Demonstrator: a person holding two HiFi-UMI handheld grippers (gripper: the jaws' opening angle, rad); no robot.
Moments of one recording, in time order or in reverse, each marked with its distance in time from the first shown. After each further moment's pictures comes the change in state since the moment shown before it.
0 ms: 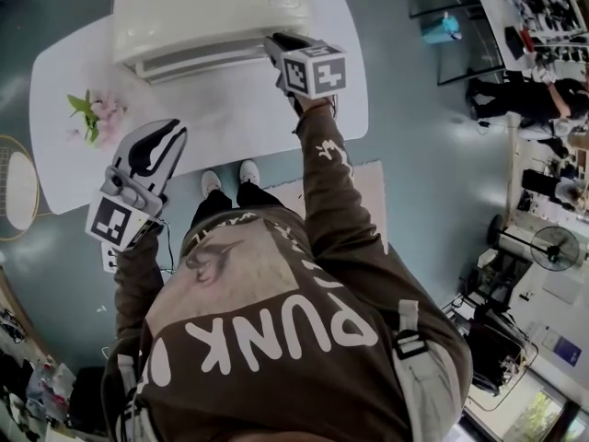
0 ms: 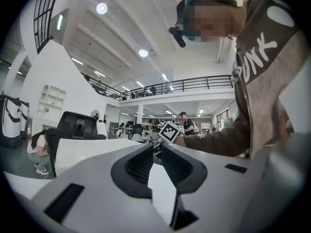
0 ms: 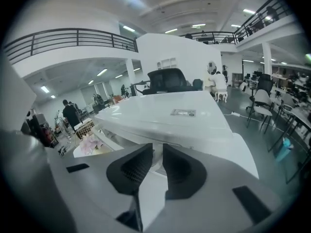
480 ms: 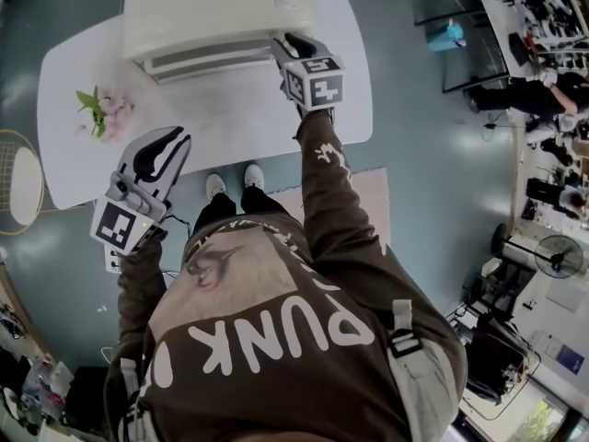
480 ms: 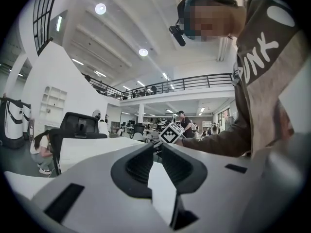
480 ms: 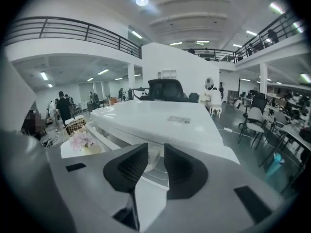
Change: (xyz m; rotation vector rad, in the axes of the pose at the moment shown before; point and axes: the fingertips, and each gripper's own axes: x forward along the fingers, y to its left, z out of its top) left arm -0.016 -0.012 -0.008 -0.007 0.027 0.020; right arm -0.001 -0.010 -0.004 -0.107 -0.110 -0.105
